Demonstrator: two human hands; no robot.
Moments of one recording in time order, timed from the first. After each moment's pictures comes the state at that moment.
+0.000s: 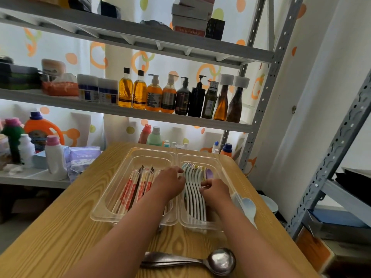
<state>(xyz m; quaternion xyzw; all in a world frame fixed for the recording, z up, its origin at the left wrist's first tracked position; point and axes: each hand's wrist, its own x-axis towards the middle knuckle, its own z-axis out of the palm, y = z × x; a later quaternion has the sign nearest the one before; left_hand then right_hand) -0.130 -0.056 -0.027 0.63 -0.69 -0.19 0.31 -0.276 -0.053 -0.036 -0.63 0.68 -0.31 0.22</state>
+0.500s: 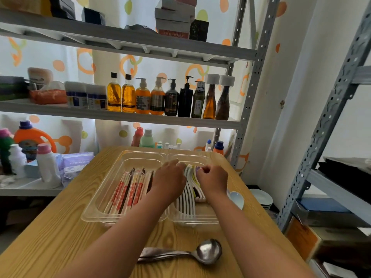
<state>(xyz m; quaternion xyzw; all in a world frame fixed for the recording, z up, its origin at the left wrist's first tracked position) -0.159 -0.043 -0.015 0.59 -0.76 0.01 0.29 -0.280 -0.039 -0.009 -0.59 0.65 -0.47 0.10</state>
